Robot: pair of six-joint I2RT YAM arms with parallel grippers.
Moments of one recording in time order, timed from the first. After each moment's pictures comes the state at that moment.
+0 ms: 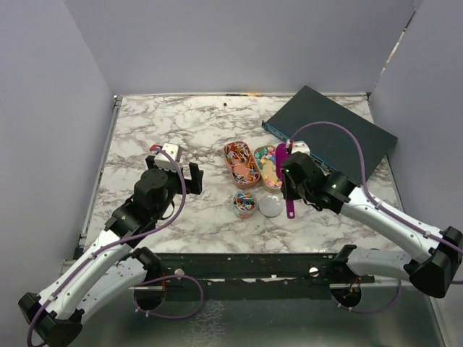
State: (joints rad) left arm -0.66 0.66 0.70 -0.30 -0.33 -0.21; right arm 0.84 1.17 1.04 -0.75 0.36 0.47
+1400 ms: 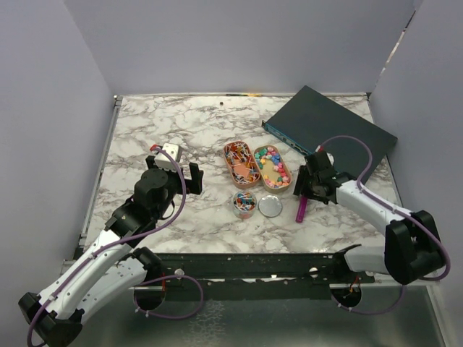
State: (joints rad) left arm -0.66 0.67 0.70 -0.30 -0.33 -0.21; right arm 0.37 1.31 0.69 -0.43 0.18 0.57
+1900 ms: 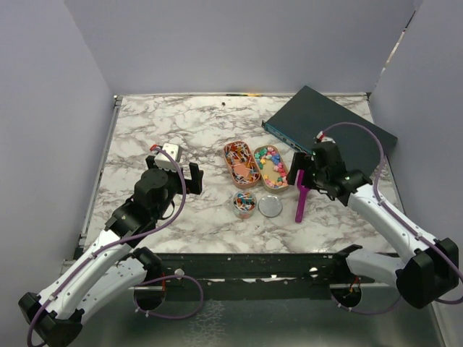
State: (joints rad) left arm -0.66 0.67 0.70 -0.30 -0.33 -0.21; right arm 0.41 1.11 0.84 -0.54 0.13 0.50
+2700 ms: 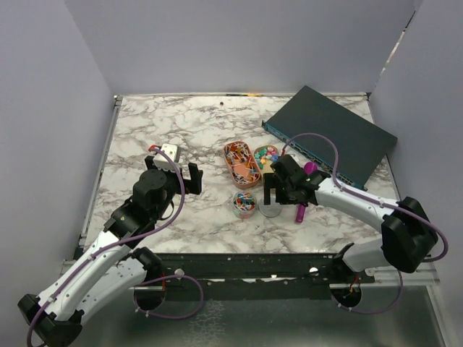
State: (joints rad) left arm -0.66 0.66 0.70 -0.30 -0.33 -0.21; right arm 0.71 1.38 0.86 -0.55 0.18 0.61
